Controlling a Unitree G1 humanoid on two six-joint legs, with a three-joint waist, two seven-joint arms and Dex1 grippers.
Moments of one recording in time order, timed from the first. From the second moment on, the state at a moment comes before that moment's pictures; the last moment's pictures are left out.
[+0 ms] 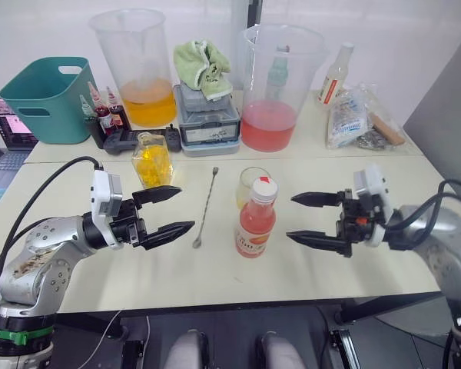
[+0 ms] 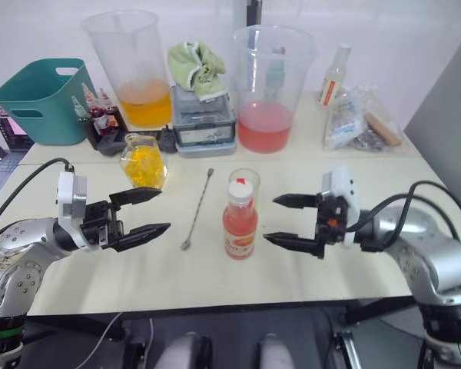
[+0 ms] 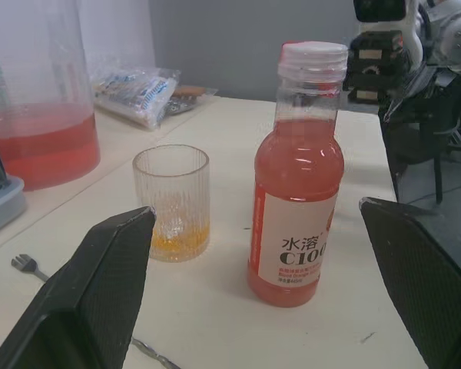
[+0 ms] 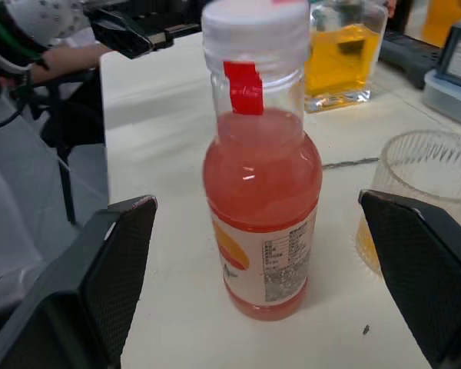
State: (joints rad) left arm -0.18 0.72 0.24 -0.33 -0.75 0.42 -1.06; right arm -0.42 -0.85 -0.07 -0.25 0.73 0.57 1.21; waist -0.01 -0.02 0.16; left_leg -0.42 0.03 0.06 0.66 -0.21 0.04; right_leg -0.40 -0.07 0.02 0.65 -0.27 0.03
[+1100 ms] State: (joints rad) left arm -0.04 0.76 0.37 -0.53 -0.82 0.46 -0.92; right arm -0.85 -0.64 0.27 0.27 0.63 0.35 1.57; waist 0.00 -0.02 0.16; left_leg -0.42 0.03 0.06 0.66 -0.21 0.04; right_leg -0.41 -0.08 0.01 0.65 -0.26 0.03
